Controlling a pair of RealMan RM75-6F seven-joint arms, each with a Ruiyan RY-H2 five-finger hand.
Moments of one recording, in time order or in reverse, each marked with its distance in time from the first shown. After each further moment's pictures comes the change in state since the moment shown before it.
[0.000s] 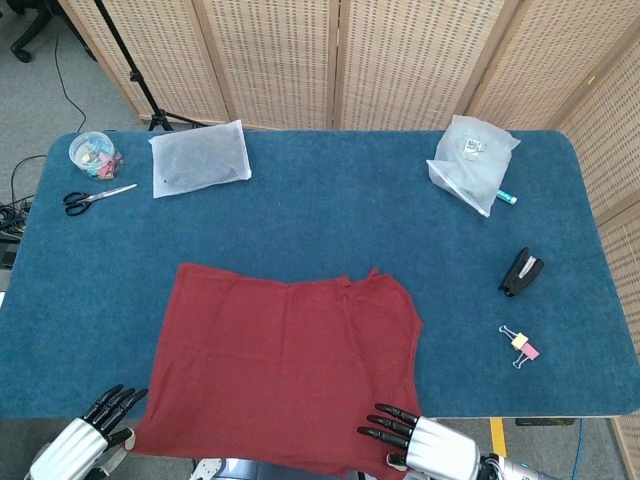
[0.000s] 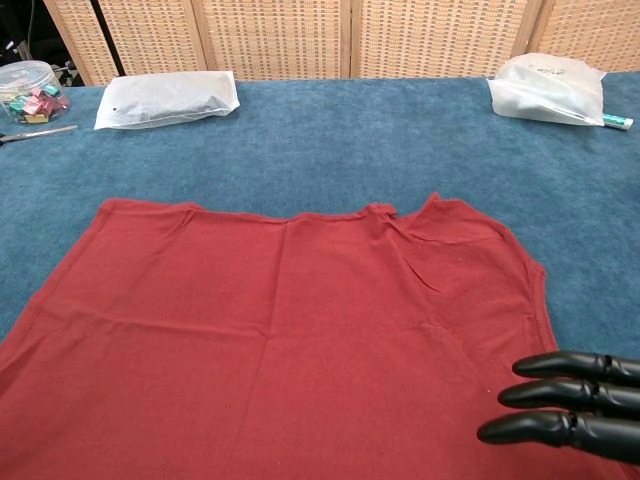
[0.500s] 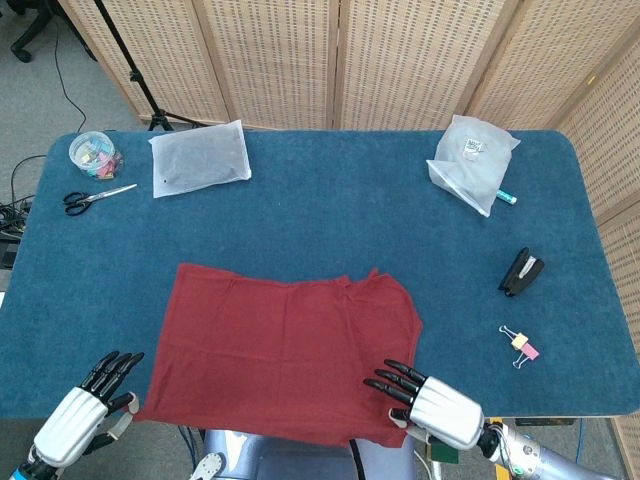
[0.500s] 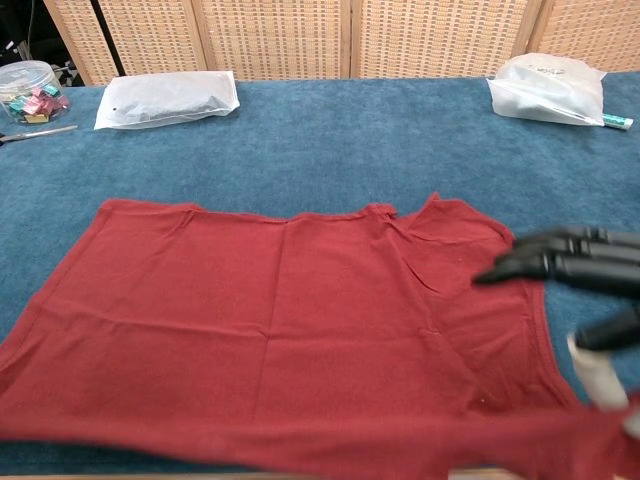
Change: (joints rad) left arm -0.077 0.051 -0.127 -0.227 -0.081 -0.052 0.050; right arm 0.037 0.049 0.126 -0.053 0.164 -0.016 0.076
